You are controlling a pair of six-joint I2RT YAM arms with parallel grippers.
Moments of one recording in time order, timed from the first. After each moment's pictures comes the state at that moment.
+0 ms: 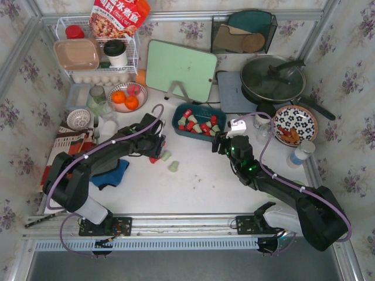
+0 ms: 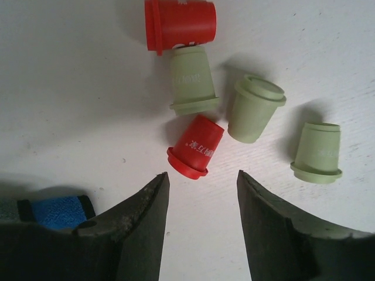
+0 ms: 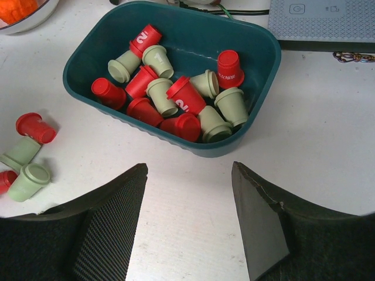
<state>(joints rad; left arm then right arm) -0.59 1.55 1.05 -0.56 -0.05 -0.18 0.55 1.15 0.43 0.45 0.27 0.27</state>
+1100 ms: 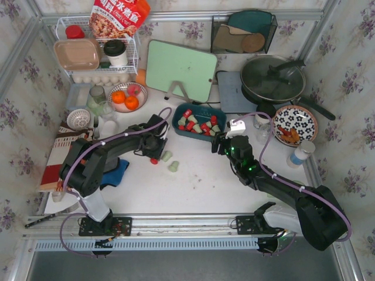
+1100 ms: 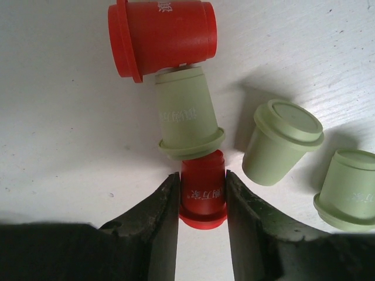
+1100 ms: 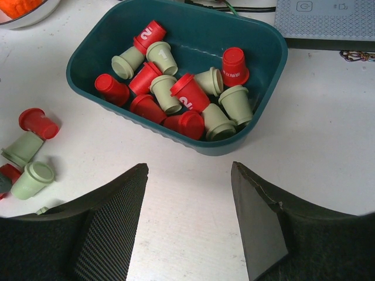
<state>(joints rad) -0.58 1.76 1.09 -0.54 -0.02 -0.13 0.55 1.16 0.43 0.45 0.25 0.27</state>
